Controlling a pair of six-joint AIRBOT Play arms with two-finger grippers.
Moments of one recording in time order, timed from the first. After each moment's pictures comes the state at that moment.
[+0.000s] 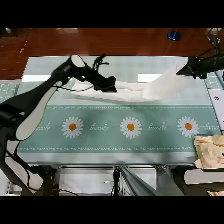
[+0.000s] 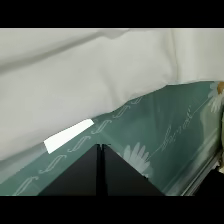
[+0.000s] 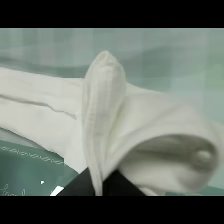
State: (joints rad) left arm -0.40 -1.89 1.62 0.73 -1.14 -1.41; right arm -0.31 -1.57 1.56 -0.91 1.40 1.35
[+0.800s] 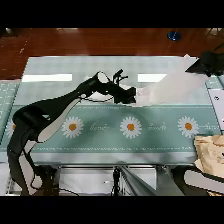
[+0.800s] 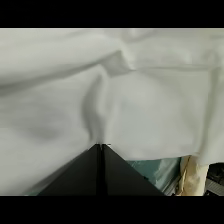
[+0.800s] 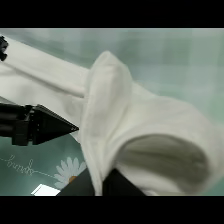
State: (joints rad) left arm -0.60 -2.01 1.62 0.56 -0.94 -1.55; right arm -0.31 -1.35 1.56 -0.95 1.53 1.36
